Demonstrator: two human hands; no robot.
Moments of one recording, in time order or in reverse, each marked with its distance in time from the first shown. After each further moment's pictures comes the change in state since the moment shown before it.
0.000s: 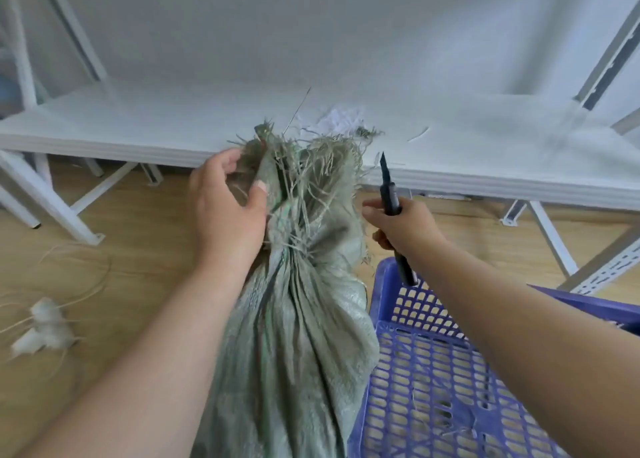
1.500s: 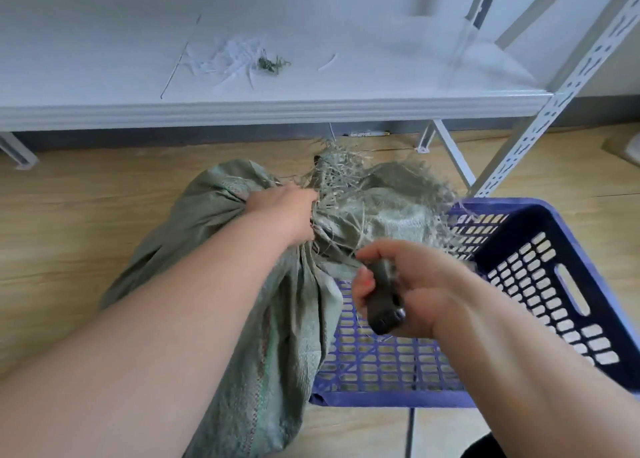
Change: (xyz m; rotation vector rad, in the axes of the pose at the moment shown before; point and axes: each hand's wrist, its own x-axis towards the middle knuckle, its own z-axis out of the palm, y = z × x) left_hand -0.069 0.029 0.116 0.886 -1.059 0.517; right_hand -0.156 0.030 -0.056 1.001 0.020 0.931
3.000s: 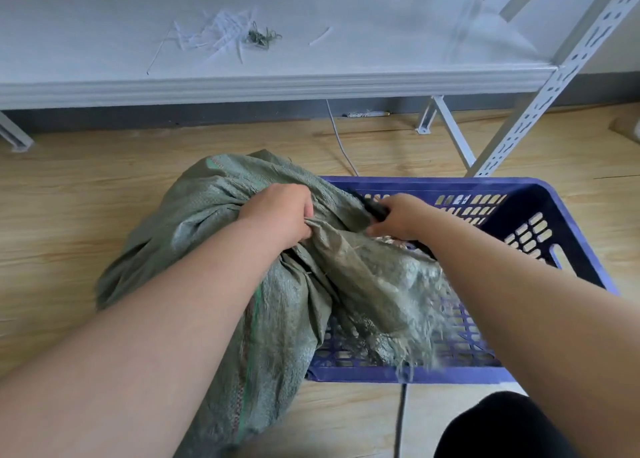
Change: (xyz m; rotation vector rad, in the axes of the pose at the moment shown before) left_hand -0.020 0.012 0.019 -0.325 0.012 -0.064; right_hand 0.107 -0.093 -0.045 -1.834 0.323 -0.541
